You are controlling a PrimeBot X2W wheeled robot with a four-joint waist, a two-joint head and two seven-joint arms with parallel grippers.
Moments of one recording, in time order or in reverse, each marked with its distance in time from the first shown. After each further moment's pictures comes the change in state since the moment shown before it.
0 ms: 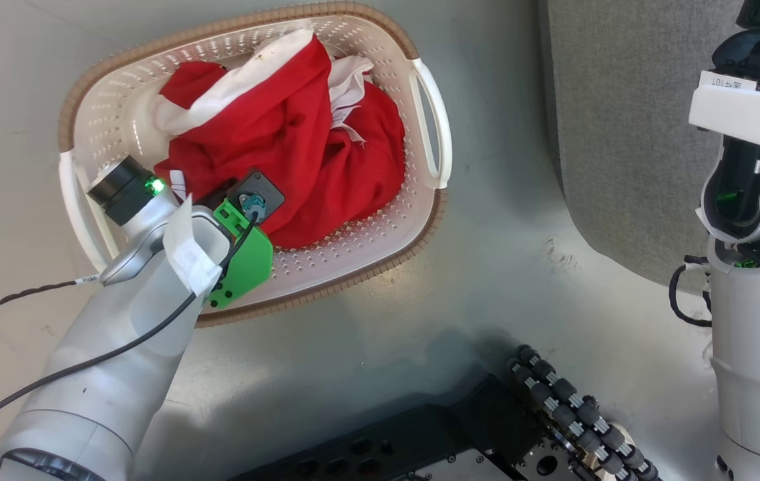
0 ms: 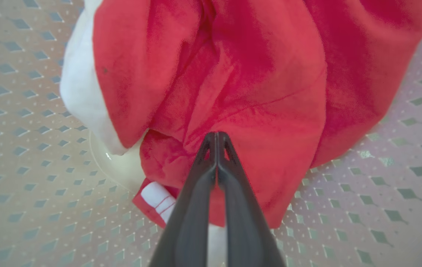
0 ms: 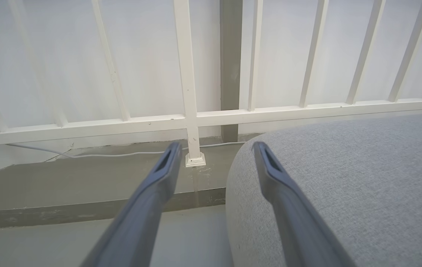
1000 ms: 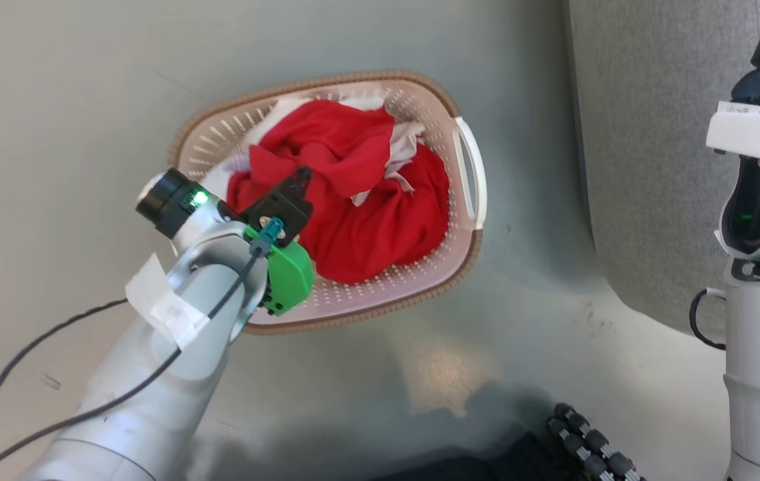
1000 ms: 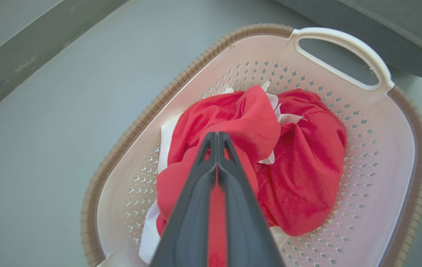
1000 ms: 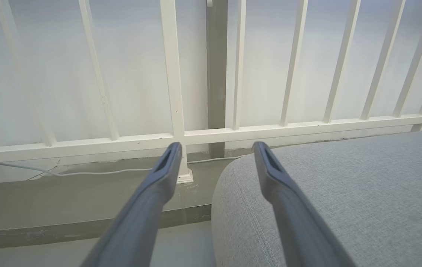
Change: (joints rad) left arm 0.098 -0.032 0.036 -0.170 -0.134 0.000 -0.241; right arm 0.073 0.000 -0.106 0.086 -0.100 0.000 0.000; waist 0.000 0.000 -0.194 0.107
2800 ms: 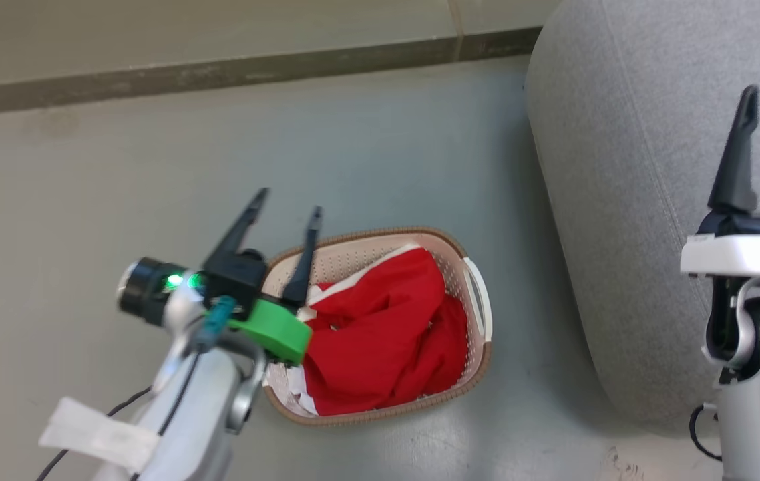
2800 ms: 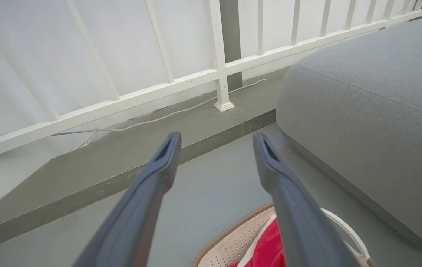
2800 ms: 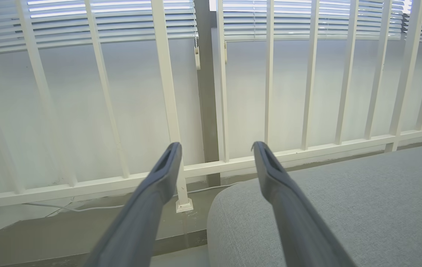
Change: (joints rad) left arm 0.363 0.047 0.140 -0.505 -0.172 0.170 -0.003; right arm 0.272 0.005 -0.053 0.080 -0.035 0.036 0.000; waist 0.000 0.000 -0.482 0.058
